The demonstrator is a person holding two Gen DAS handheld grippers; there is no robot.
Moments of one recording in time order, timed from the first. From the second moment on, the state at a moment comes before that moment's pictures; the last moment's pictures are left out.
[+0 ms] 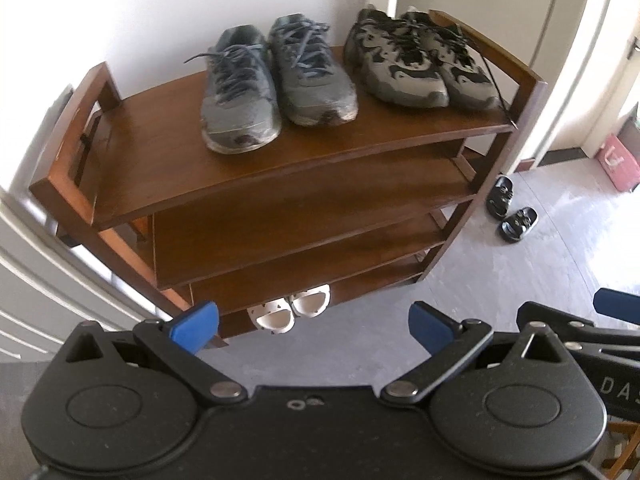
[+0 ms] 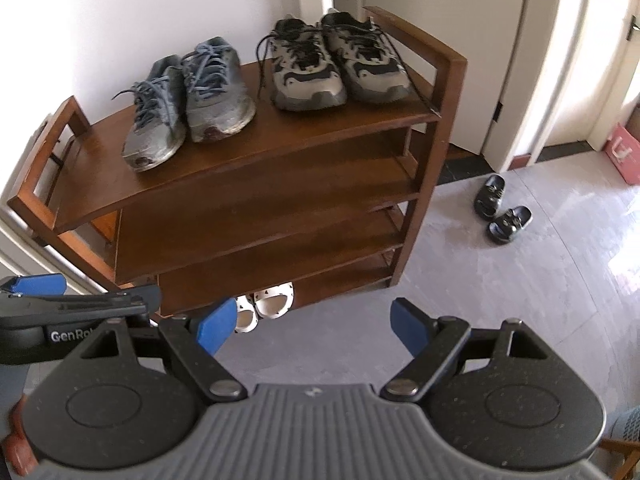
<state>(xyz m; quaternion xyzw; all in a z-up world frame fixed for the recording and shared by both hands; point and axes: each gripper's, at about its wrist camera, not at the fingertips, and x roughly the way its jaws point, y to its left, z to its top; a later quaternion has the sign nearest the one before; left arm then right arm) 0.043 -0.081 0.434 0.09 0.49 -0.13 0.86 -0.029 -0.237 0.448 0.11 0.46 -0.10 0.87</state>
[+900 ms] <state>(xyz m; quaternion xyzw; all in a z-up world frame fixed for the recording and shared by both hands) 0.037 -0.083 0.427 0.10 0.49 -0.13 0.86 -0.043 -0.249 0.439 0.11 0.47 -0.14 0.86</state>
